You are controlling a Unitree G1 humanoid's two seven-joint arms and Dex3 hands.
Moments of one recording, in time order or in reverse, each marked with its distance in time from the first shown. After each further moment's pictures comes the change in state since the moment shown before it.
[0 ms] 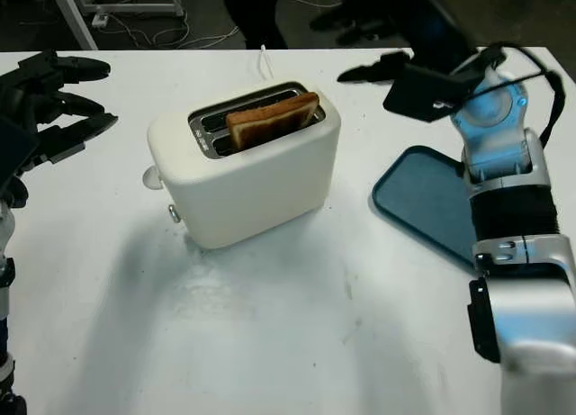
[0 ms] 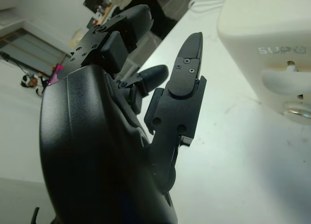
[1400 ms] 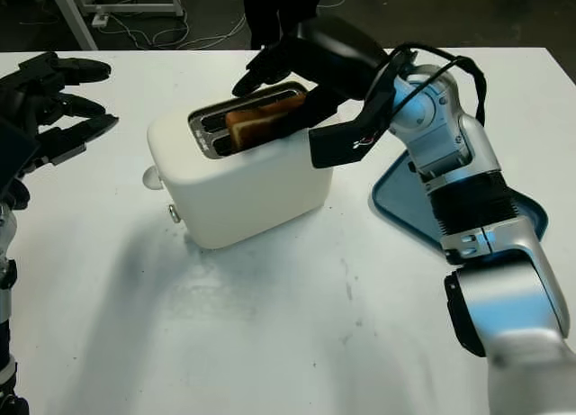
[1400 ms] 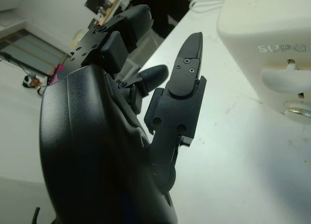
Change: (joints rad) left arm 0.008 -0.003 0.003 0.002 0.002 -0.019 0.003; right arm -0.032 0.082 0.213 0.138 -0.196 -0.244 -0.041
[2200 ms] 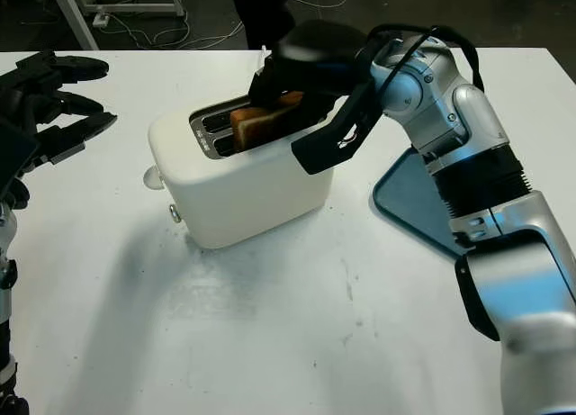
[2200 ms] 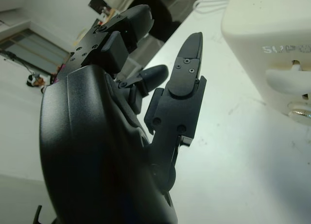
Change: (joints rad) left arm 0.000 0.000 0.000 0.001 -0.001 -0.009 0.014; right arm -0.091 -0.078 0.106 -0.105 -0.194 0.064 0.145
